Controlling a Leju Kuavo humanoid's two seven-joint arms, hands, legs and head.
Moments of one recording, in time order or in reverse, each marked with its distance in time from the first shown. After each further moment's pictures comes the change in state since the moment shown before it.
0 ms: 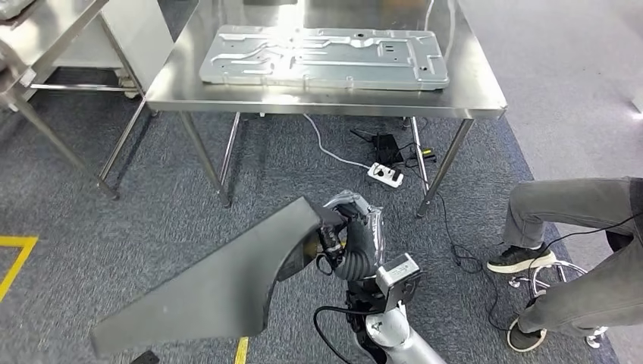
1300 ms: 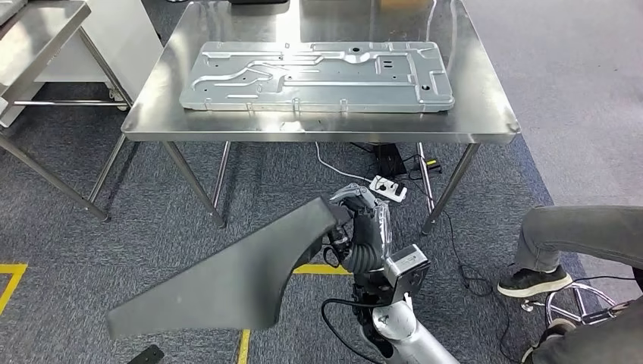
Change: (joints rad) left arm -0.015 -0.005 -0.004 0.000 -0.024 -0.002 0.004; right arm -0.011 -0.028 -0.010 -0.015 -0.012 0.016 0.015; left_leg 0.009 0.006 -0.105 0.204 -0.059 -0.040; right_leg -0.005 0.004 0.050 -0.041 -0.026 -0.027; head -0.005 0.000
